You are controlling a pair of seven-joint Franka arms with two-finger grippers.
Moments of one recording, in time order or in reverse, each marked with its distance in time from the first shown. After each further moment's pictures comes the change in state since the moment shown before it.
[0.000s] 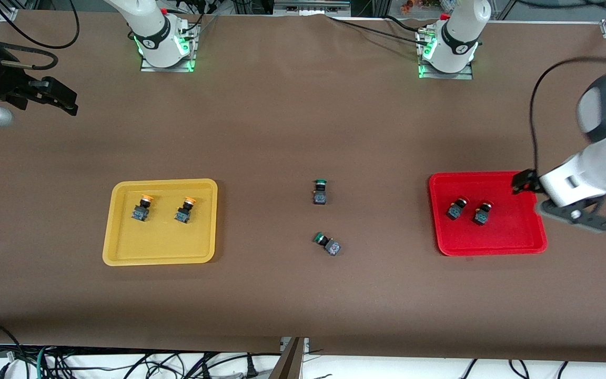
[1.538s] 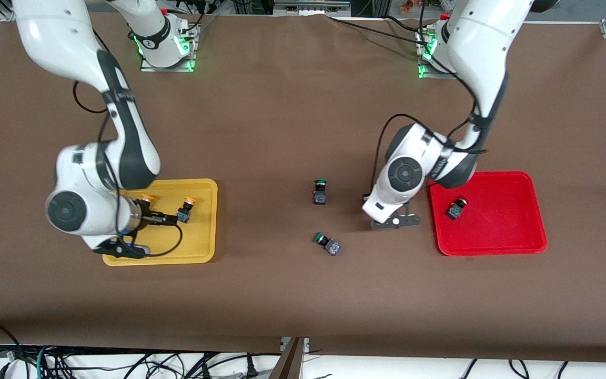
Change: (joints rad) left arm -0.414 0.348 -0.005 -0.100 0.015 0.292 -0.819; right arm 0.052 0.533 -0.023 0.030 0.120 0.450 0.046
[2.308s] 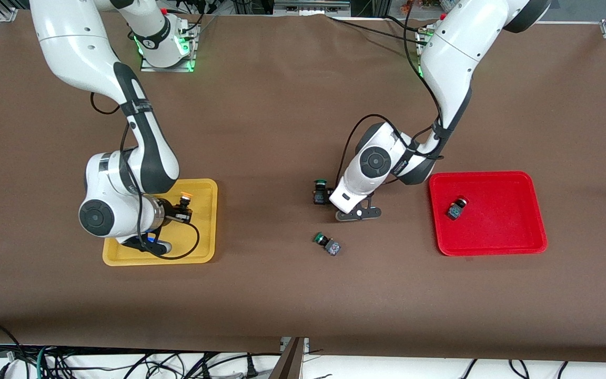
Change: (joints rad) left arm -0.035 0.161 -0.155 -0.021 -0.074 0.392 -0.202; right arm 0.035 0.143 0.013 -0.056 0.109 0.087 0.110
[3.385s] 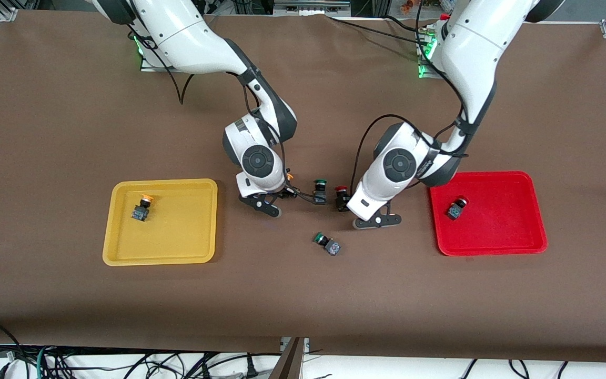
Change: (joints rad) left arm 0.073 -0.056 -0.010 0.001 0.000 -0.032 0.052; right arm 0.418 0.095 0.038 -0.008 0.005 0.308 0.652
